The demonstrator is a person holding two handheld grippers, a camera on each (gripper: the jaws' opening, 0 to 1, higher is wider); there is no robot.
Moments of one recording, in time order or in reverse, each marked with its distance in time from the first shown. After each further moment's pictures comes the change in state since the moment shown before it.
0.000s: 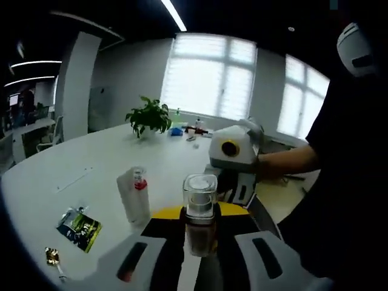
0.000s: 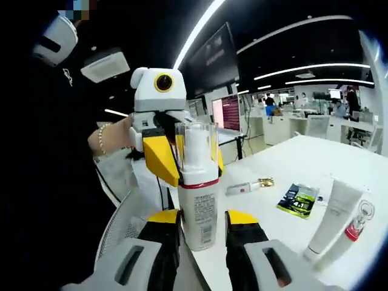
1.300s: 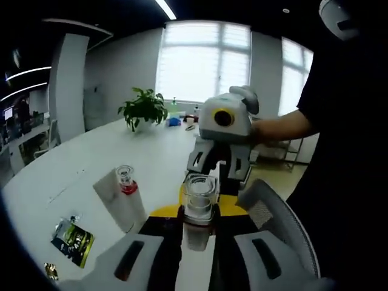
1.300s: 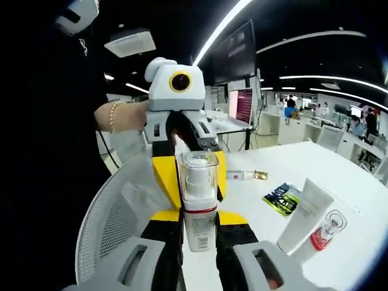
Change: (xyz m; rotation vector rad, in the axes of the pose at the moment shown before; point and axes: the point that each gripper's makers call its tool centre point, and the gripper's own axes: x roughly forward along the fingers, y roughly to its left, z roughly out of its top) left arm 0.069 0.023 -0.017 0.021 0.036 0.040; right arm -0.050 -0.046 -0.032 -0.189 0.102 0.105
